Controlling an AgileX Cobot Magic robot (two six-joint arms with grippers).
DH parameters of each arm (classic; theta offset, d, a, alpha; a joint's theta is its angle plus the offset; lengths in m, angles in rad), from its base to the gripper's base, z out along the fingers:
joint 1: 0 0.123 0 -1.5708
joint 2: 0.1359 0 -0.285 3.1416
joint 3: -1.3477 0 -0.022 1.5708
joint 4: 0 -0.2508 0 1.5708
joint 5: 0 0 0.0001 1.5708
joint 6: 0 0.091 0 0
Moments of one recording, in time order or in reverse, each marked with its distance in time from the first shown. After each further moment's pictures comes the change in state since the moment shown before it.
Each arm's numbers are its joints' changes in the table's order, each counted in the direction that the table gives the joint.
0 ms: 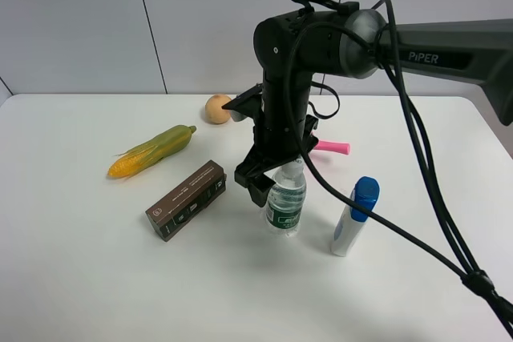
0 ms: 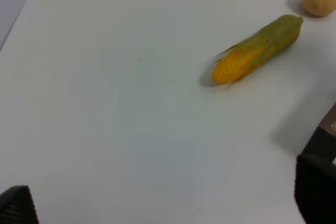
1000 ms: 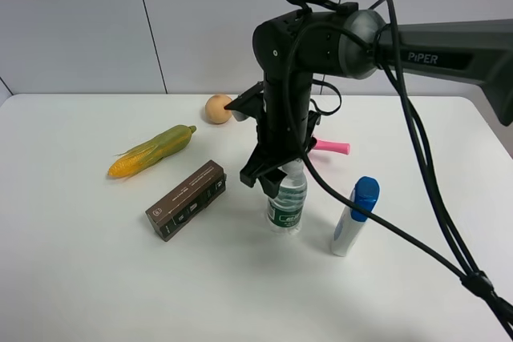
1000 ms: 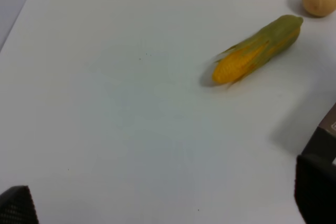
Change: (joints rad) left arm 0.000 0.000 0.000 -0.001 0.000 0.000; right arm 0.003 -0.012 0.000 0.066 -0.004 0.006
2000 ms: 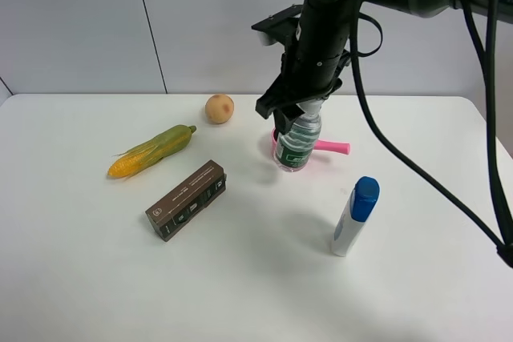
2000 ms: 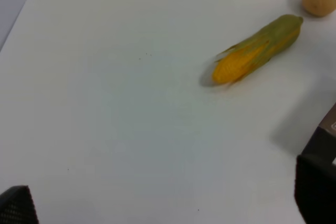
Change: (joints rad) left arm 0.000 0.000 0.000 0.000 0.000 0.000; right arm -0.115 -0.120 0.120 0.022 0.001 0.043
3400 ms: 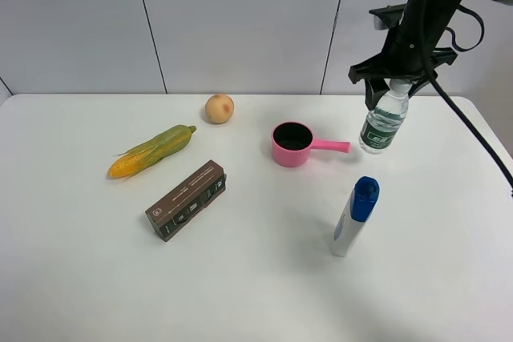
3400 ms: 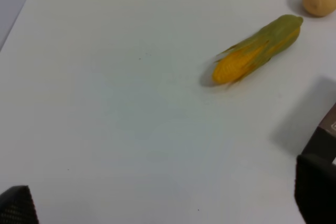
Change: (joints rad) left arm 0.000 0.000 0.000 0.000 0.000 0.000; right arm -0.382 0.045 0.000 0.033 0.002 0.105
